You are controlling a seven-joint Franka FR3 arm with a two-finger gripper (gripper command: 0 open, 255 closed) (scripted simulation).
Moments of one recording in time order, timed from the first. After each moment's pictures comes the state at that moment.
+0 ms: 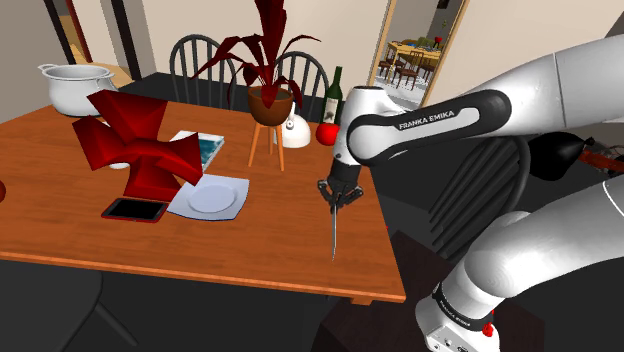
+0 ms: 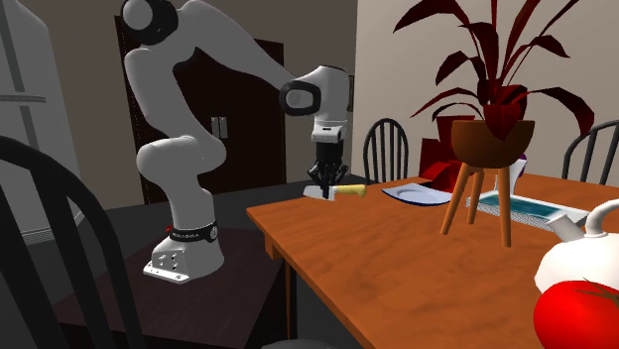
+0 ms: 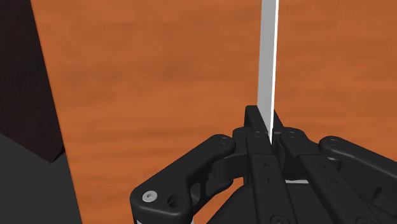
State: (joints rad) arm -0.19 -0.42 0.34 -2.61 0.29 2.17 0.84
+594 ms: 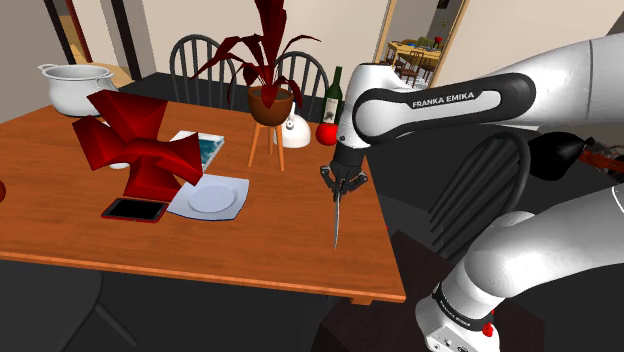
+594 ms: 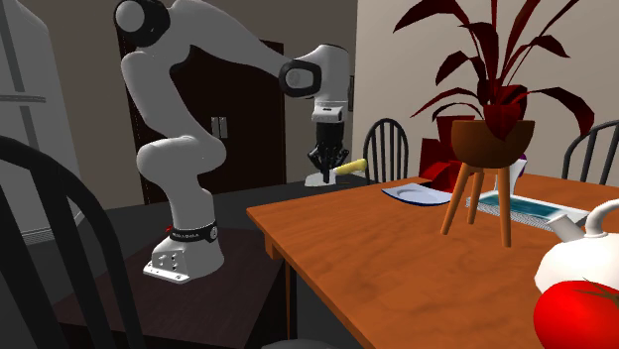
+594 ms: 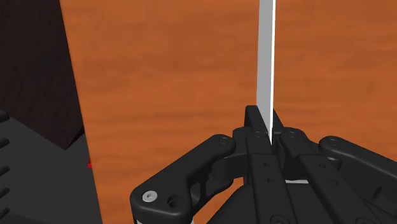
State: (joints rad) arm -0.19 -0.48 0.32 -2.53 0.27 2.03 0.85
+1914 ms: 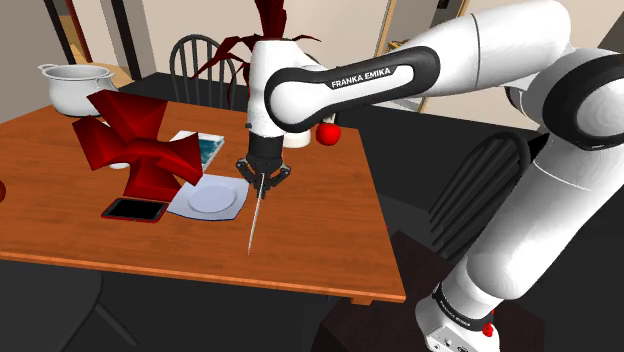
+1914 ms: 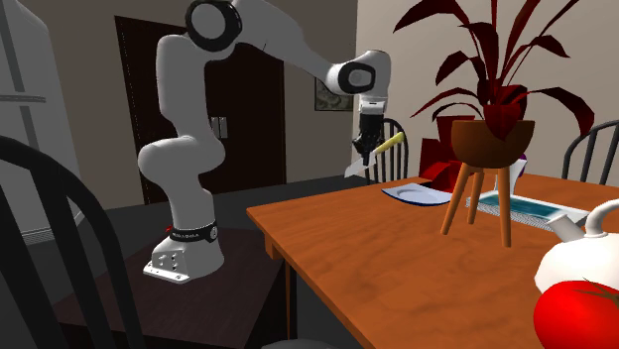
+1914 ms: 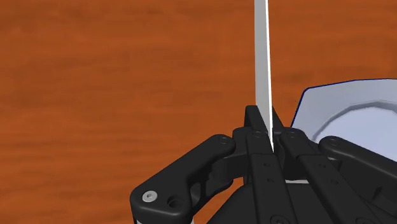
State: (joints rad) arm -0.13 0.04 0.56 -1.98 0.09 2.01 1.27
